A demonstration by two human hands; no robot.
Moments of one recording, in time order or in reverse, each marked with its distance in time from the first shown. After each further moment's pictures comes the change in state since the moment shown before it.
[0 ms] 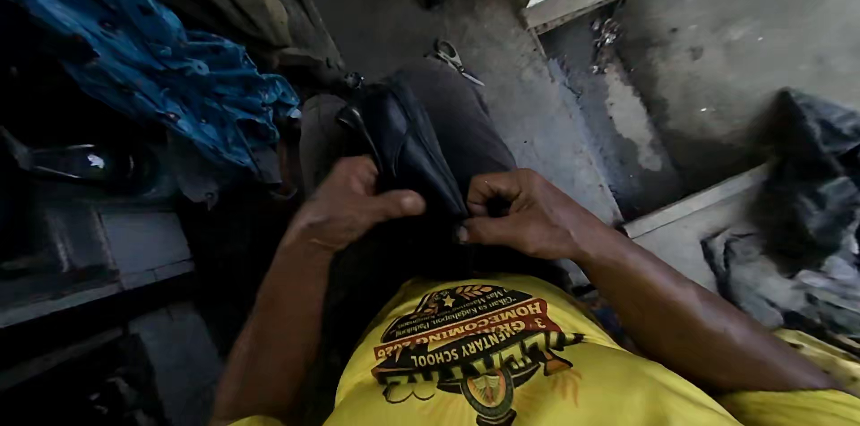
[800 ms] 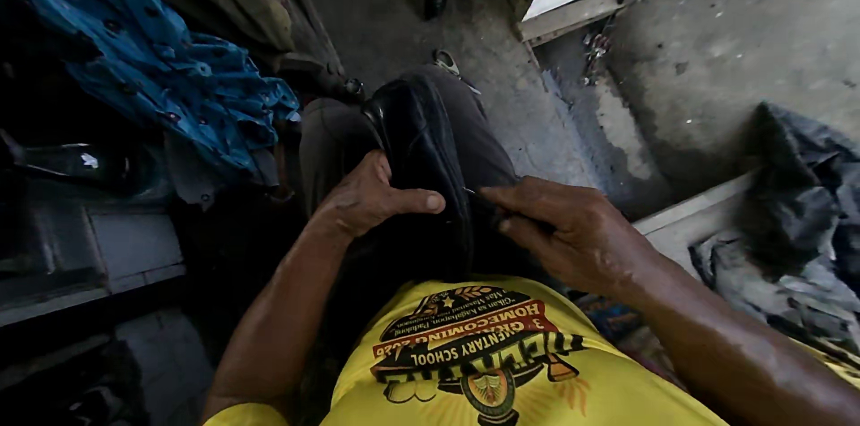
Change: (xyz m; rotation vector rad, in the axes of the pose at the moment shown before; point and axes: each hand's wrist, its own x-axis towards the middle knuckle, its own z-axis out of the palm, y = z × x) left_hand 0.026 -0.016 0.009 -0.205 -0.170 0.005; right_hand -0.037 -0.015 -0.006 -0.562 0.234 -0.235
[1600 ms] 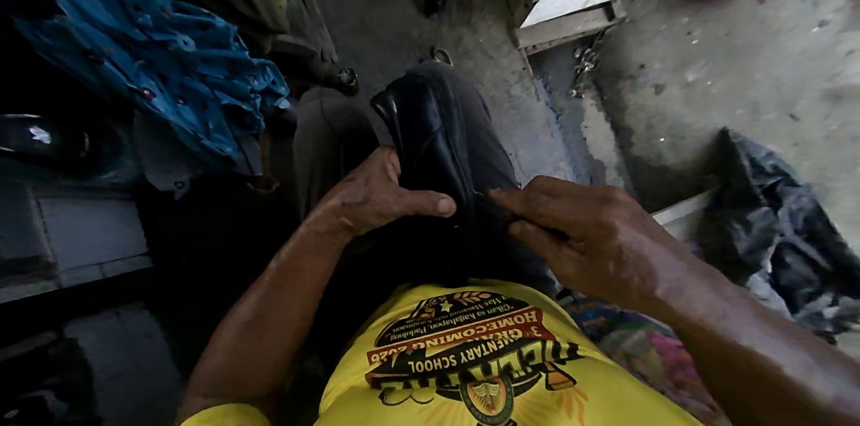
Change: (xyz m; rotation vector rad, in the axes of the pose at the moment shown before) left_hand 0.003 0.005 -0.001 0.041 -0.021 -0.018; right_hand 0.017 -0.017 -0.019 -0.245 -0.126 -0.016
